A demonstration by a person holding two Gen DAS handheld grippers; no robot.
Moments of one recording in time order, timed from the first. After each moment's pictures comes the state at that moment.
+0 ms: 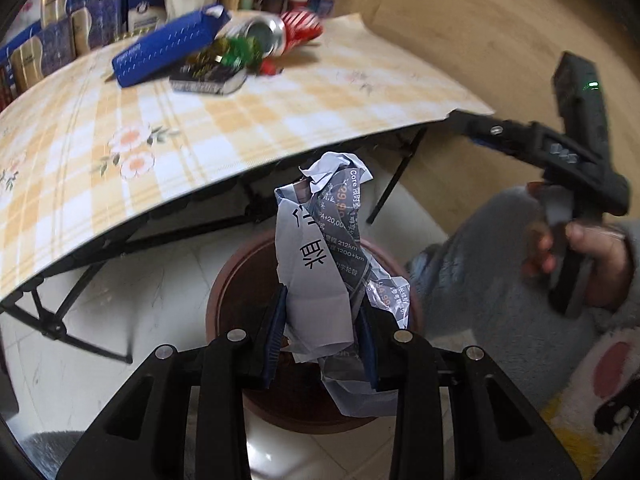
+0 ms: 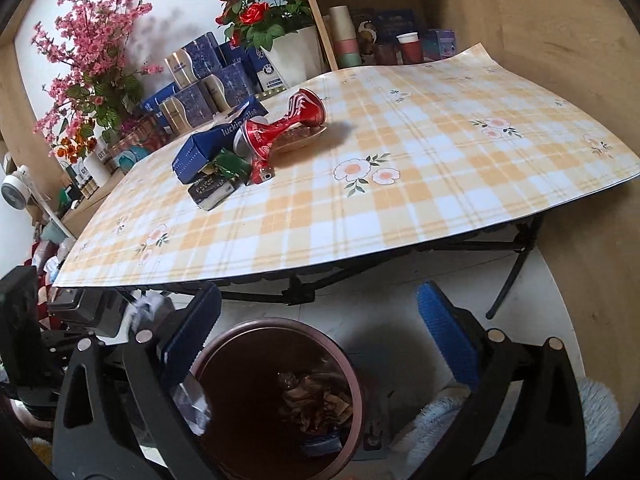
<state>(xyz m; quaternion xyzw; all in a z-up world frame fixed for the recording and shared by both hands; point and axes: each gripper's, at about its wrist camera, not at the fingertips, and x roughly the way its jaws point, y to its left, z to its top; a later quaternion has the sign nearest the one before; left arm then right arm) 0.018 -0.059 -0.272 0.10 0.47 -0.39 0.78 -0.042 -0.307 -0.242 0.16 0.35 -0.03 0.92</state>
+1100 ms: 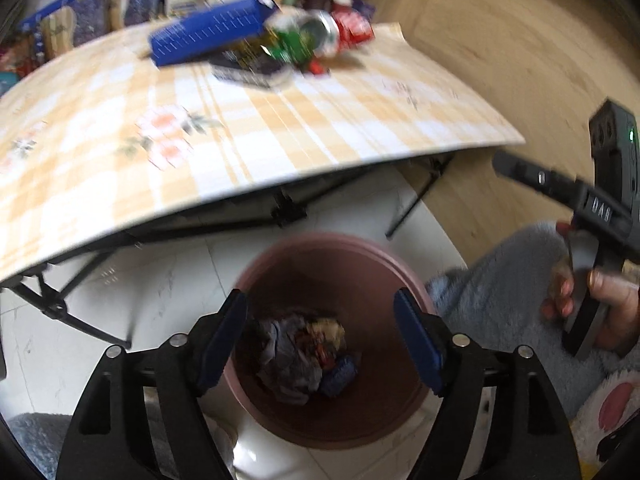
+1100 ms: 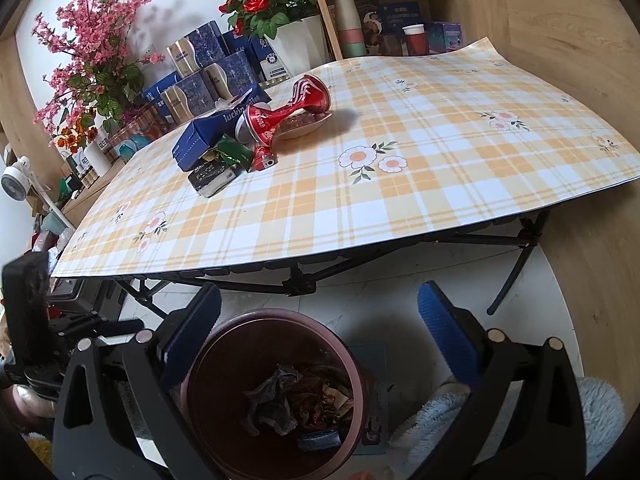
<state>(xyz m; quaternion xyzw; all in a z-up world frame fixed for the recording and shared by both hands) 0.038 -0.050 -0.275 0.06 0.47 -0.35 0.81 -0.041 -0.303 -0.245 0.16 0.37 -0.02 0.92</state>
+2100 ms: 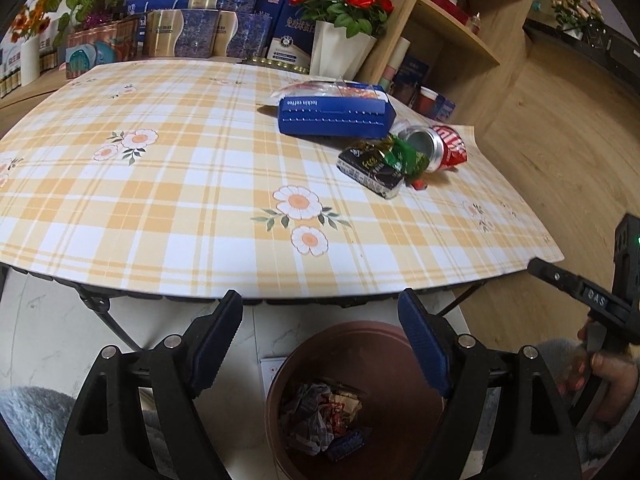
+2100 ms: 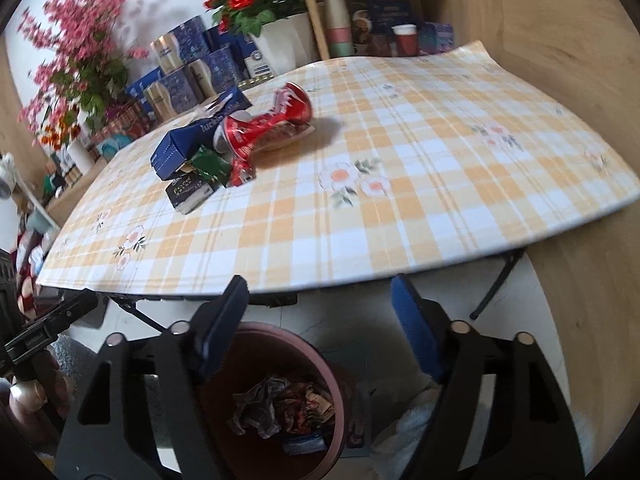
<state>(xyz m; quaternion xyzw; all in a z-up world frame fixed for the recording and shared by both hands) 0.071 0.005 -0.247 -0.07 0.40 -0.23 0.89 -0.001 -0.312 -0.225 0.12 0.39 -0.04 0.91</state>
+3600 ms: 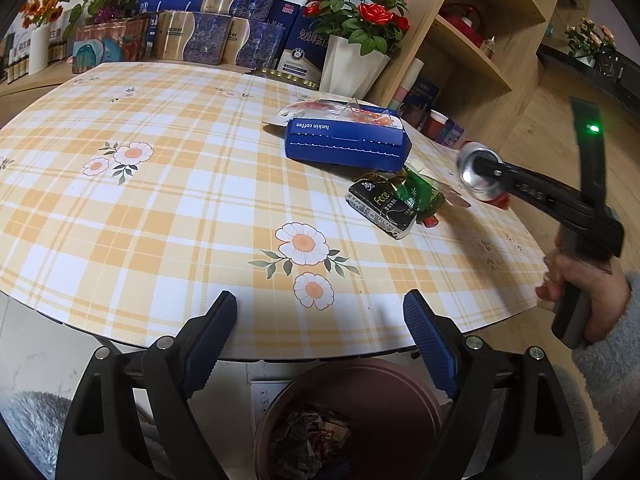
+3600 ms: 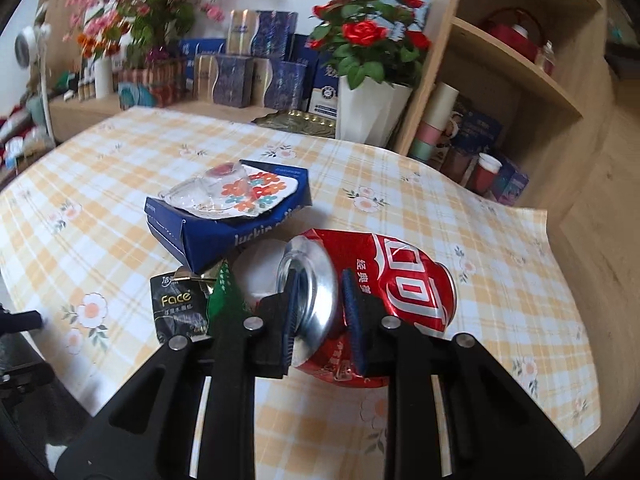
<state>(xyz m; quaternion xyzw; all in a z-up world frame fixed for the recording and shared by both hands) 0.103 0.002 -0.246 -0.10 0.38 -0.22 0.89 0.138 -0.261 -0.178 -0.09 0.33 -0.01 0.94</state>
